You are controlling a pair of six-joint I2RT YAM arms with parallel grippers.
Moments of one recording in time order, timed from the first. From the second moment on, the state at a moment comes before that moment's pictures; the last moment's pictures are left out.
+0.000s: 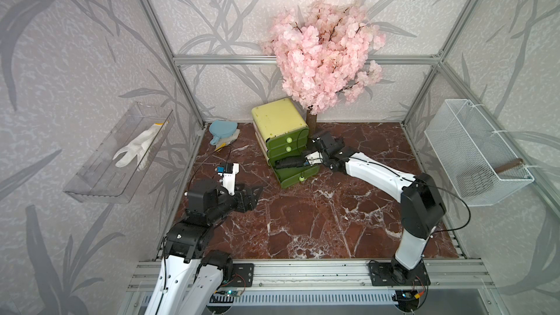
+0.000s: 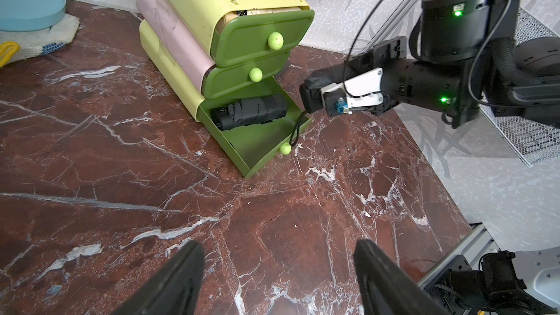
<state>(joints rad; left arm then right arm) -0.19 0.56 0.78 -0.71 0.37 -0.29 0.68 1.87 1.48 -0.41 0.69 -1.53</state>
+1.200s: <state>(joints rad) -0.19 0.56 0.78 -0.71 0.37 -0.29 0.89 2.21 1.93 -0.95 0.66 -1.27</state>
